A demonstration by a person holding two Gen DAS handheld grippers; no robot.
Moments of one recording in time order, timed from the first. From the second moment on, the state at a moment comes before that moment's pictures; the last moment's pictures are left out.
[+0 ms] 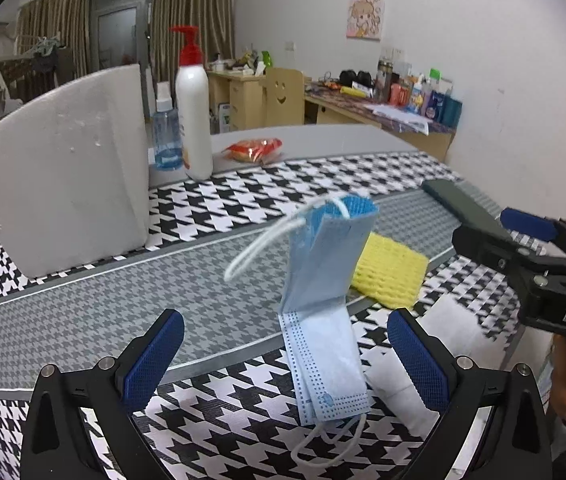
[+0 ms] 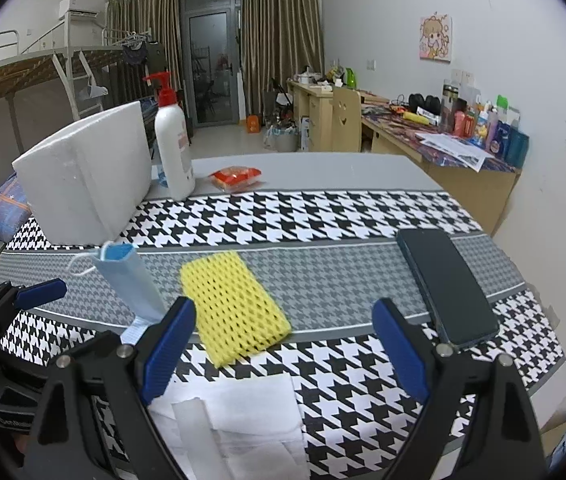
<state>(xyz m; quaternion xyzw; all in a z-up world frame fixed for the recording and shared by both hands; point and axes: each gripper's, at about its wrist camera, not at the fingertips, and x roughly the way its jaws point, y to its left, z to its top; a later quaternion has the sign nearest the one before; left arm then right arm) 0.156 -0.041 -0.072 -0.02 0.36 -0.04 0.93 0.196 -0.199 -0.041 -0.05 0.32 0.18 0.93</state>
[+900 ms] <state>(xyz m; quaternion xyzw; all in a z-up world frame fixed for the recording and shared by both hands) 0.182 -0.056 -0.098 -0.01 0.43 -0.07 0.90 0.217 -0.195 -0.060 -0.05 0.35 0.19 0.91</state>
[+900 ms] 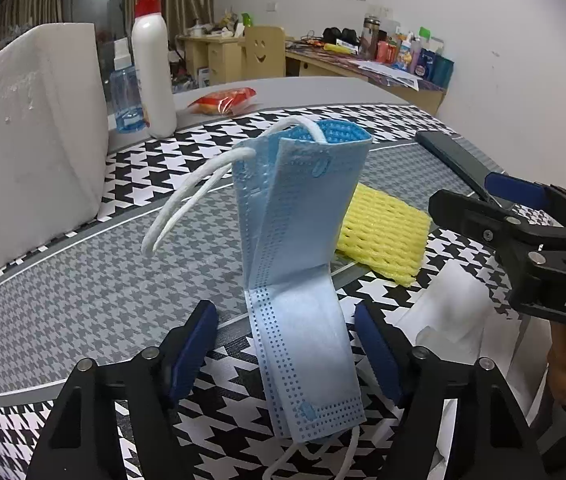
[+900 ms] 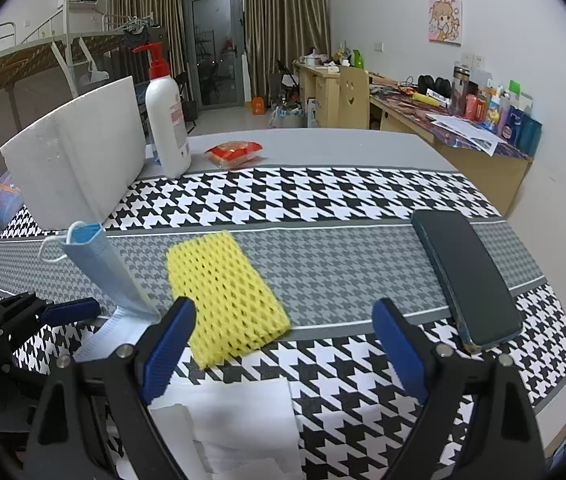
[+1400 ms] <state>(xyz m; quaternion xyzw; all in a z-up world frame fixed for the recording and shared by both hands) 0.182 -0.059 -0.098 0.02 0.43 -0.05 0.90 0.221 -0.191 -0.063 -0.05 0.36 0.19 0.91</state>
